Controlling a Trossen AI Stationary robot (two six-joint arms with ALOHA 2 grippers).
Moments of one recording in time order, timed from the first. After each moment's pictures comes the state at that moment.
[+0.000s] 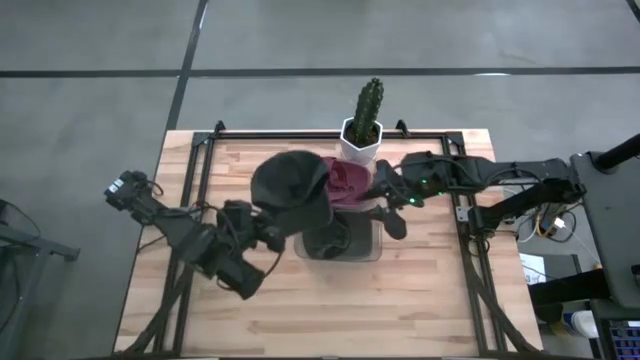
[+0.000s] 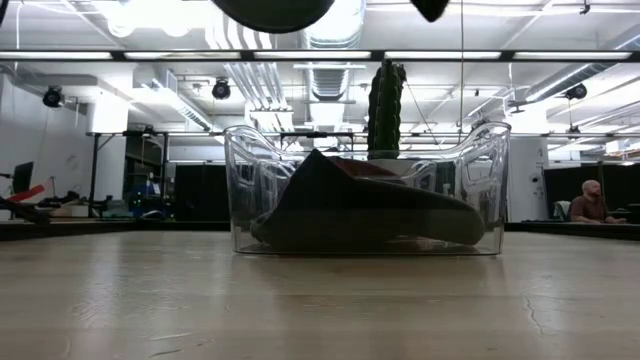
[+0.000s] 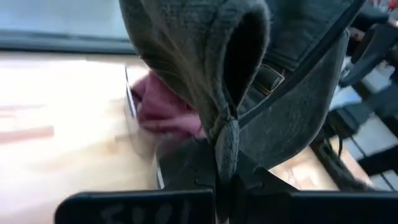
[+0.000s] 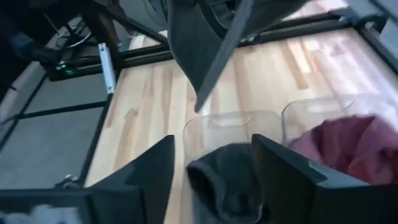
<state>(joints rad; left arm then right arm) -0.59 1.52 1.61 -1.39 -1.04 -1.84 0.04 1.24 1.26 -0.53 -0.10 0.23</state>
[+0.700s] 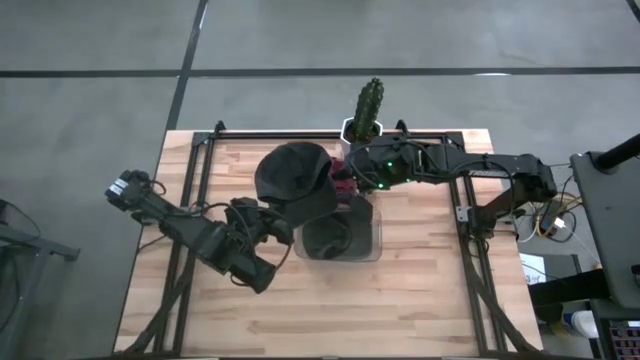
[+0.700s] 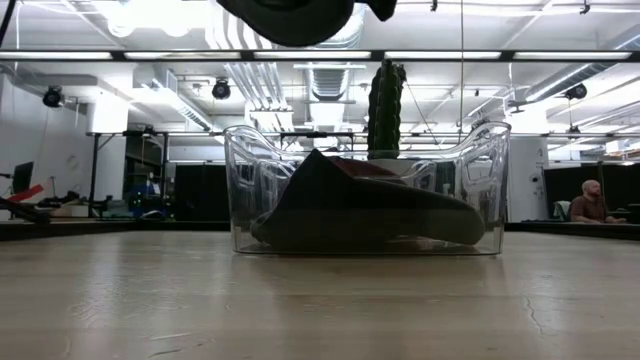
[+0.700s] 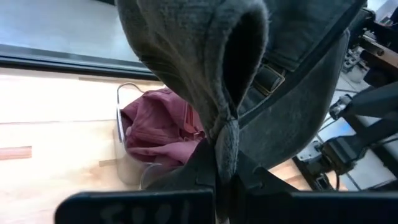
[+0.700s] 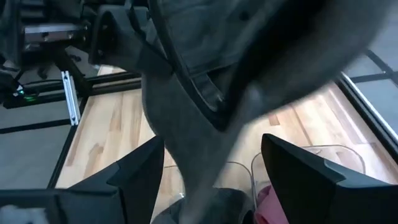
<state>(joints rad) -0.53 1.52 1.53 -1.23 -1.16 -1.81 -0.05 1.49 1.52 -0.52 -0.08 0.16</state>
